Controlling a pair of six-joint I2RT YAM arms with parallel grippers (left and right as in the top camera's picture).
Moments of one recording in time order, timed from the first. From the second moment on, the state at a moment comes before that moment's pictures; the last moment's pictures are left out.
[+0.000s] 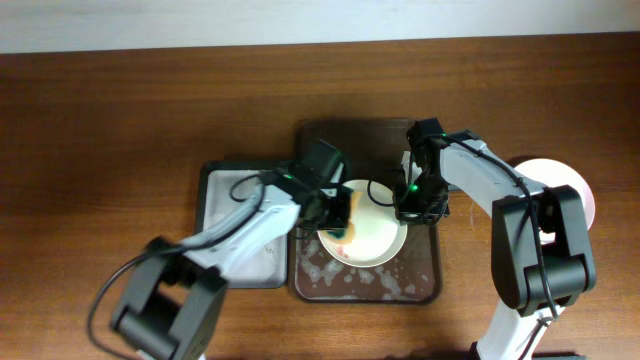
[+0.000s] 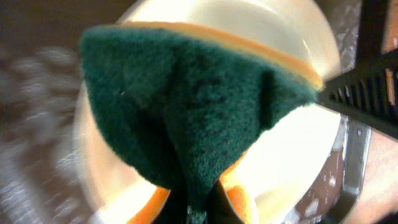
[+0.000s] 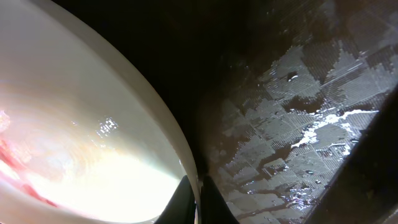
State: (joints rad) left arm -0.63 1.83 1.18 -0.57 0.27 -0.50; right arm 0.19 1.95 1.24 -0.96 -0.25 0.17
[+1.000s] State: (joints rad) left arm -0.61 2.11 1.43 -0.56 0.30 -0.58; right arm 0.18 1.96 1.24 -0.97 -0.26 0.21
